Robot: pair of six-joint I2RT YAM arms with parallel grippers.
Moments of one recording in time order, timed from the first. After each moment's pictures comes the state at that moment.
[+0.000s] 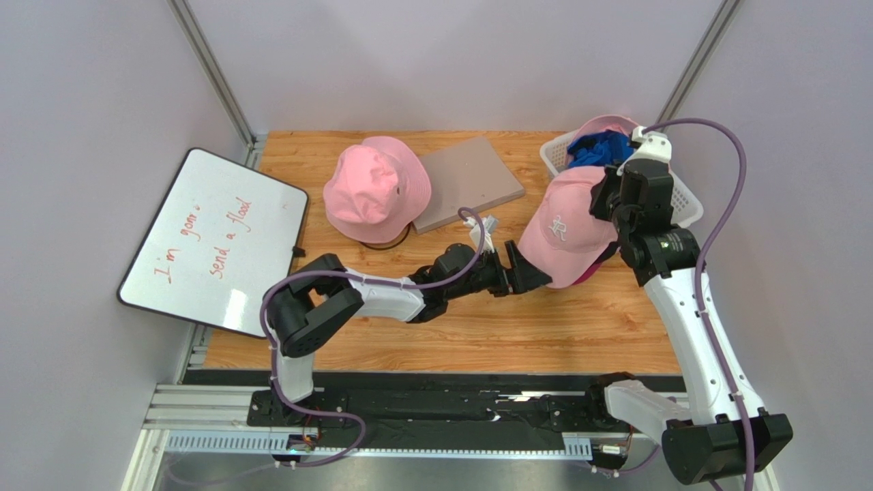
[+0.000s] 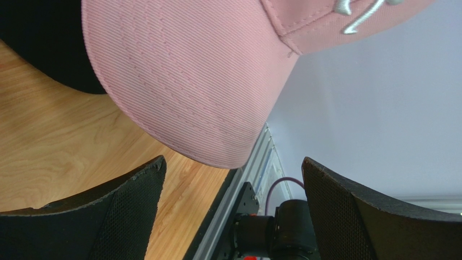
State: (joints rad) left arm -1.02 1.88 0.96 0.78 0.16 -1.08; right arm 0.16 1.06 1.20 -0.54 0.24 0.28
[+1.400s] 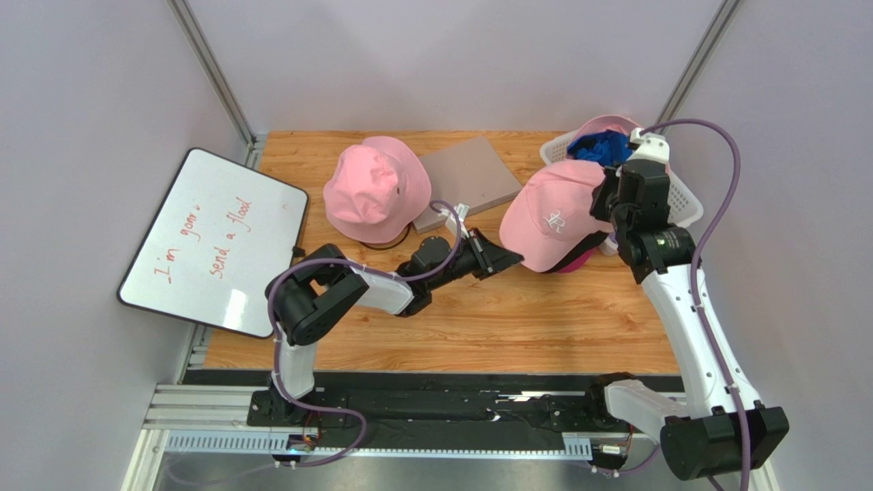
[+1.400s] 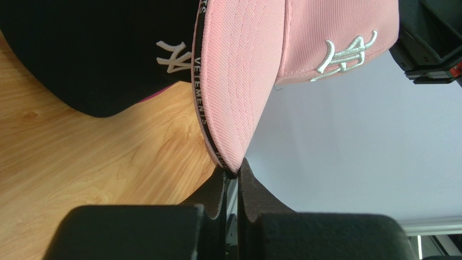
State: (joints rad) left arm -0.90 1.93 0.88 1.05 0.16 -1.18; right arm 0.16 1.06 1.16 -0.52 0.26 0.27
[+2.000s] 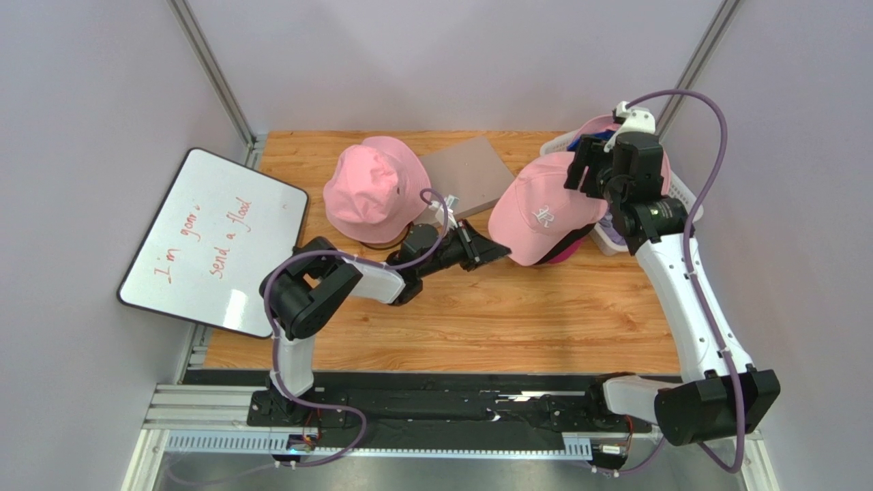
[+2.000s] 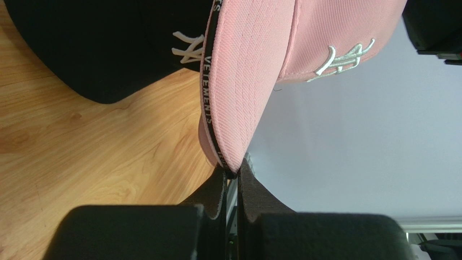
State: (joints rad) left arm -0.79 1.93 0.89 1.00 0.30 -1.21; right arm 0.16 1.23 1.31 -0.52 0.18 0.23
